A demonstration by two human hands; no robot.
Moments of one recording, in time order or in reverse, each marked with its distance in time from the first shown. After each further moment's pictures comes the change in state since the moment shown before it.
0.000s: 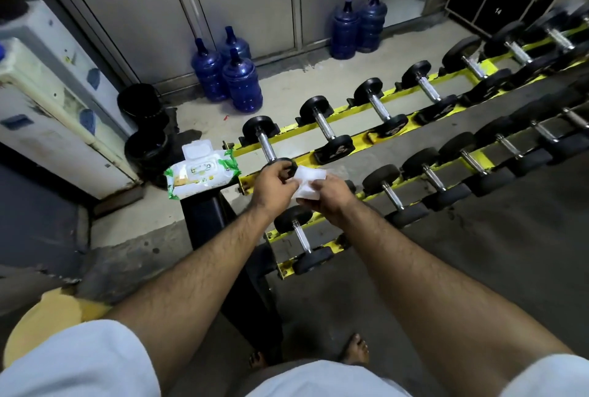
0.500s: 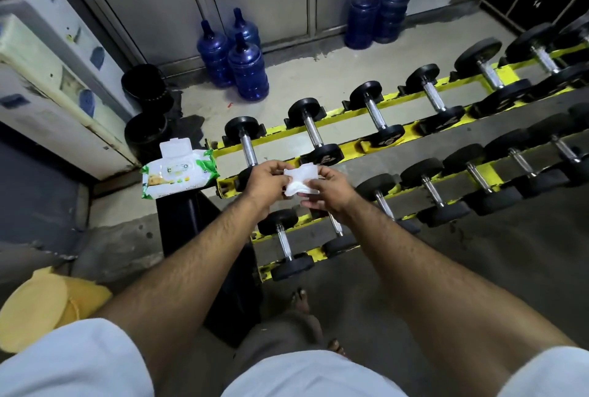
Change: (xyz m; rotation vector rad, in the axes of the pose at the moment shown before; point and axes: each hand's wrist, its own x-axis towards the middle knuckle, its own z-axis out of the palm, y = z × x) left_hand 0.049 0.048 0.065 -0.402 0.000 -0.317; right_hand 0.062 -0.056 -0.080 -0.184 -0.182 0.018
